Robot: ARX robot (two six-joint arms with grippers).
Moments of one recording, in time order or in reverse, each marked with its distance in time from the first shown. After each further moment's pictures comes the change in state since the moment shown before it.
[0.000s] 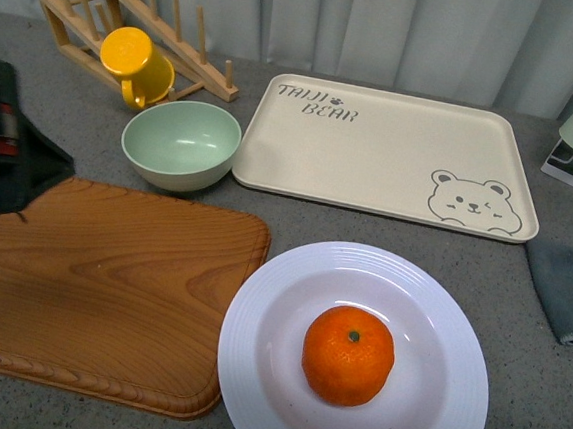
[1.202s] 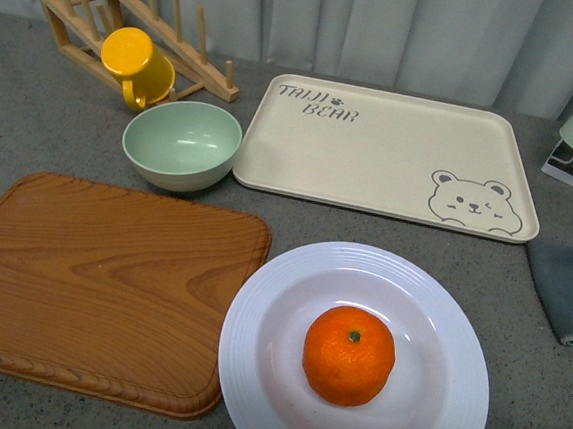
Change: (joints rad) left arm 0.172 -0.812 -0.400 0.278 -0.035 0.321; right arm 0.000 0.000 0.000 0.000 0.000 0.000
